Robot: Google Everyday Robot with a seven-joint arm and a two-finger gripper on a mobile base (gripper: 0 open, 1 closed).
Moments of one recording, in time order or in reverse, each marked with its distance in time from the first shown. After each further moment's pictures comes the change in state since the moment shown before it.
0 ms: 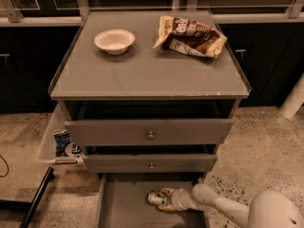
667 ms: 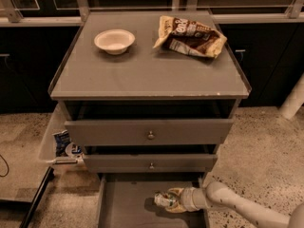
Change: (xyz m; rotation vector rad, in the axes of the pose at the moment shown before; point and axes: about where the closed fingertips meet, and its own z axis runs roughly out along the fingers) arm -0.042 0.018 -0.090 -0.022 -0.047 -0.025
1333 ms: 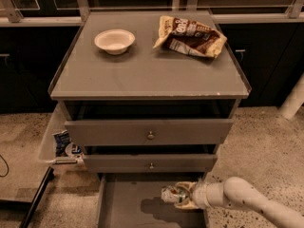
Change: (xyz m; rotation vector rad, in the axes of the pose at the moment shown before) arm -0.079 0.008 -0.113 0.055 -0.009 -0.119
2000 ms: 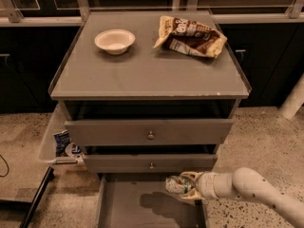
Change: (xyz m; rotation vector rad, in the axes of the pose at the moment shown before) arm -0.037 -0.029 -0.054 0.046 0.023 -0.069
